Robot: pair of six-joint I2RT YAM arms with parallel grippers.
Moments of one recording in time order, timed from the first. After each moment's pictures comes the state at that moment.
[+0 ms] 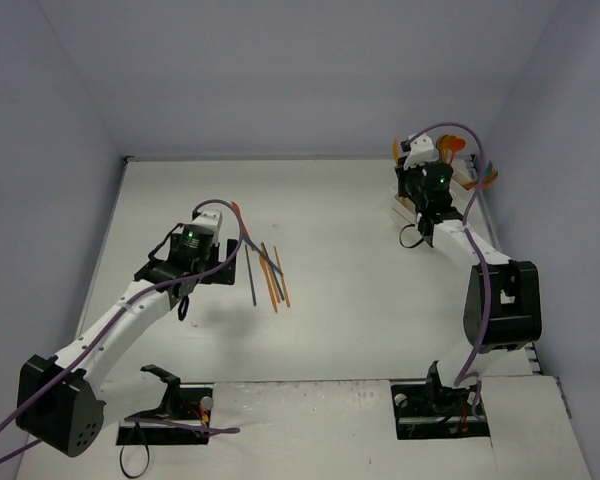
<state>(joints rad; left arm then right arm) -0.41 1.11 0.83 -0.53 -0.23 -0.22 0.08 1.63 1.04 0.40 -0.10 -0.18</state>
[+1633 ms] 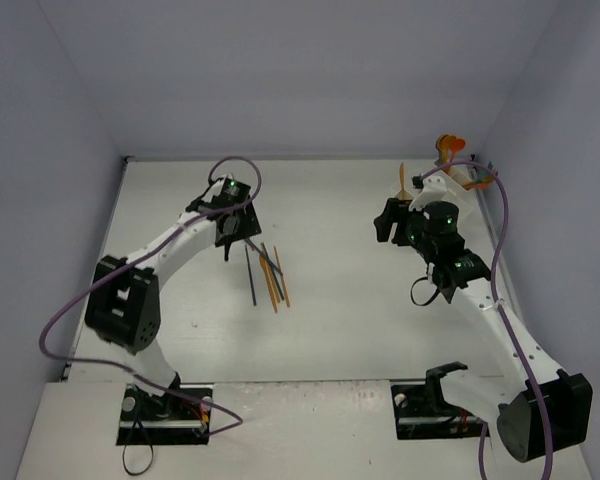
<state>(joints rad) -0.41 1.69 1.30 -0.58 -0.24 -0.67 0.26 1.06 0.83 -0.14 -0.02 0.22</state>
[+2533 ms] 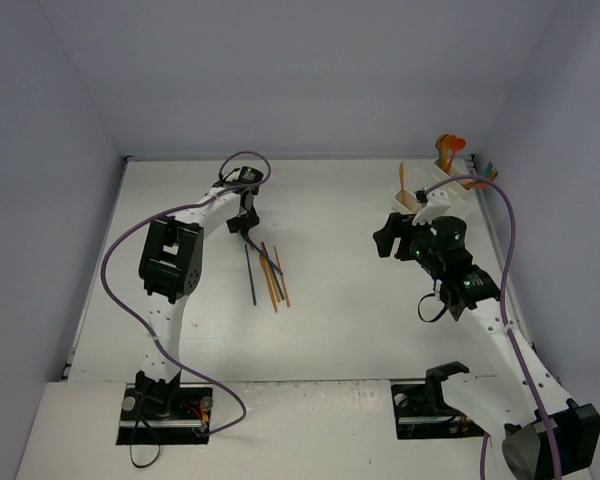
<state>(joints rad) -0.35 2.20 1.73 -0.68 -0.31 -0.70 0.27 0.92 0.75 -0.21 -0.09 0.23</state>
